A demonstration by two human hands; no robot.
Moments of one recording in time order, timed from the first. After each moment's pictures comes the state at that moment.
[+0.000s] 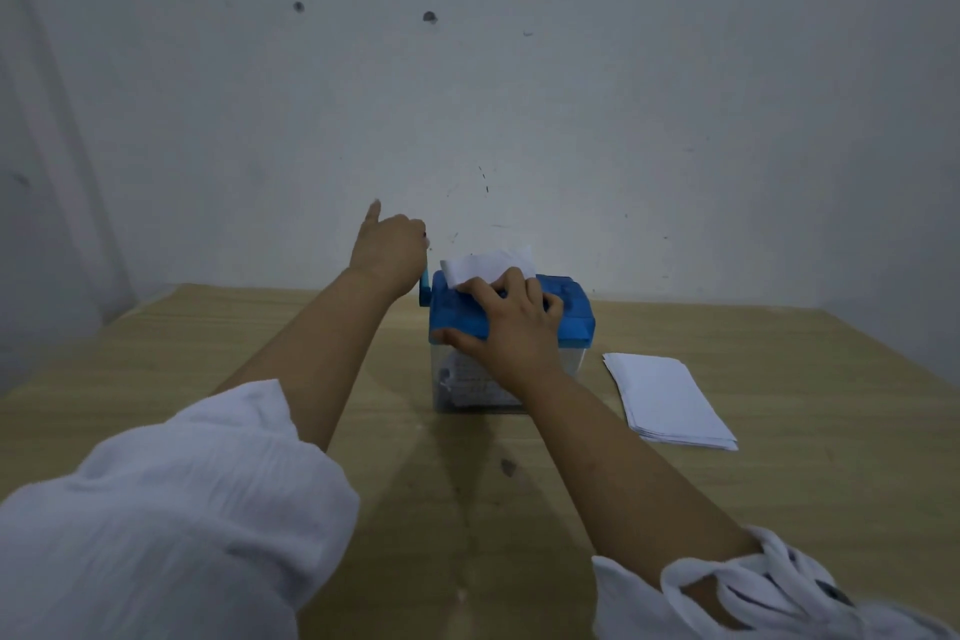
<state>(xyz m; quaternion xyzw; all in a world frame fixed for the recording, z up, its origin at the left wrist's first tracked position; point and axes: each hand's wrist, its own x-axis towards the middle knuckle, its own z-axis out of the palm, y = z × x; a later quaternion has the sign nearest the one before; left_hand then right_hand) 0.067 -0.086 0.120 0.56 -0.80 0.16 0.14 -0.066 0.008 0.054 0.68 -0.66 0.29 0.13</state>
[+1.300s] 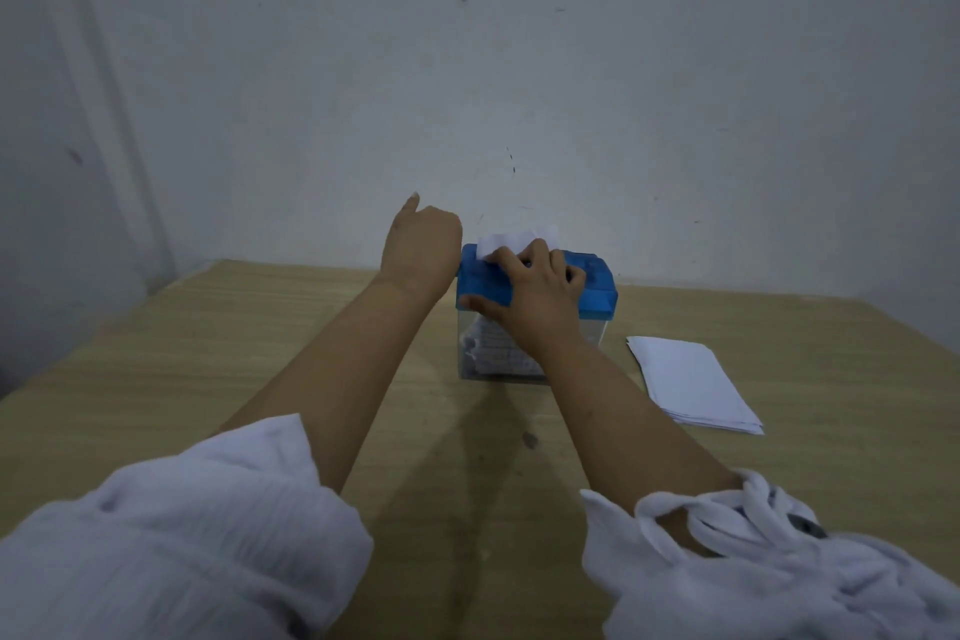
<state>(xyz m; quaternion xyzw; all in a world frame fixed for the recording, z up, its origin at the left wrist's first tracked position) 0.064 -0.025 0.123 0.57 -0.79 0.19 0.13 -0.067 -0.006 0.053 0.67 -0.67 0.28 0.12</state>
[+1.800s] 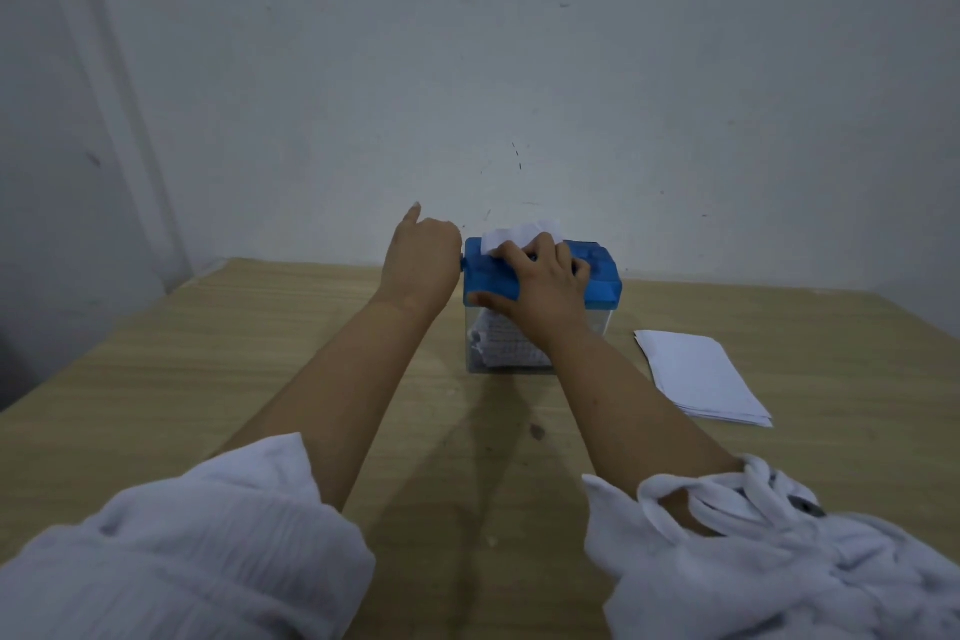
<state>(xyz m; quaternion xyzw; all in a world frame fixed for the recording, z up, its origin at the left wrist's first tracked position) 0.071 -0.015 0.109 0.56 -0.79 0.19 0.16 -0.069 -0.004 0.057 0.68 -0.66 0.29 0.12</state>
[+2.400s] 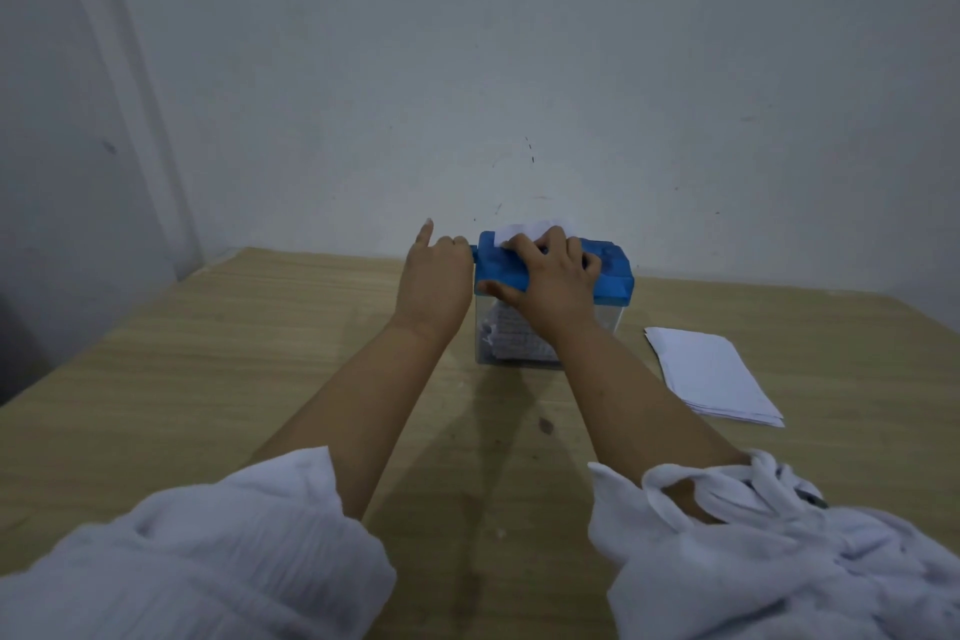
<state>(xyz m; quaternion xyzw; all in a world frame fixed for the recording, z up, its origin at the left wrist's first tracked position) 0.071 -0.008 0.080 0.56 -0.79 0.20 0.16 -0.067 -0.008 0.054 0.67 -0.67 0.29 0.13</state>
